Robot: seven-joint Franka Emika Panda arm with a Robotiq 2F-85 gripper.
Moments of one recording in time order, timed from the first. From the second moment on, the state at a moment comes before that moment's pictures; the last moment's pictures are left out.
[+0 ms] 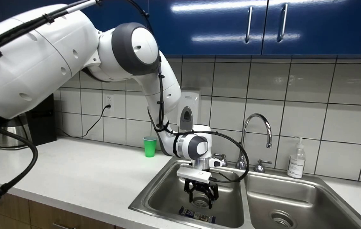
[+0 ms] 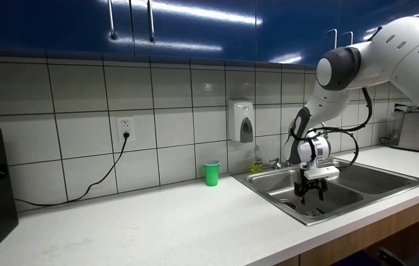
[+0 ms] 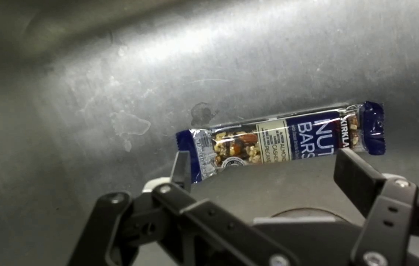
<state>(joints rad) -0.27 0.83 -0.18 -1.76 0.01 2.52 -0.18</state>
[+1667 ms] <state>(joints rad) -0.24 0.89 -0.20 -1.74 0.34 2.53 0.53</state>
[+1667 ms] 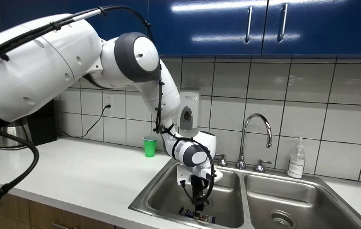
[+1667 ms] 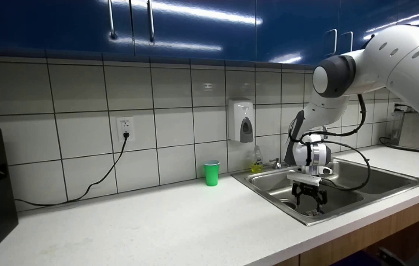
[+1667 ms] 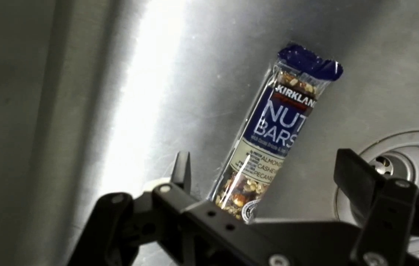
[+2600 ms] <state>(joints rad) -0.20 0.96 -0.23 -1.69 0.35 2.55 0.81</state>
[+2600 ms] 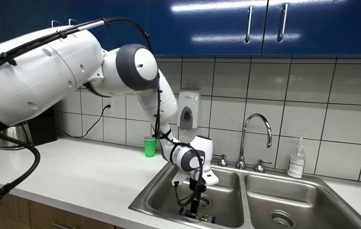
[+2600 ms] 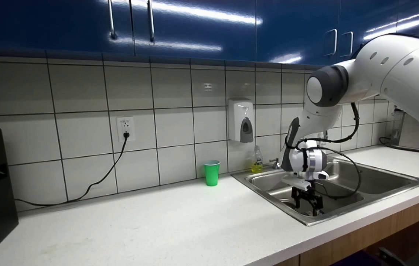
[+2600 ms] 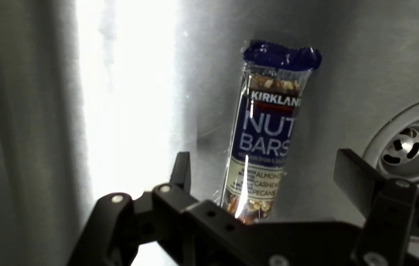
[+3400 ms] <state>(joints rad) -0.20 0.98 -0.24 -1.66 0.35 2.50 0.83</state>
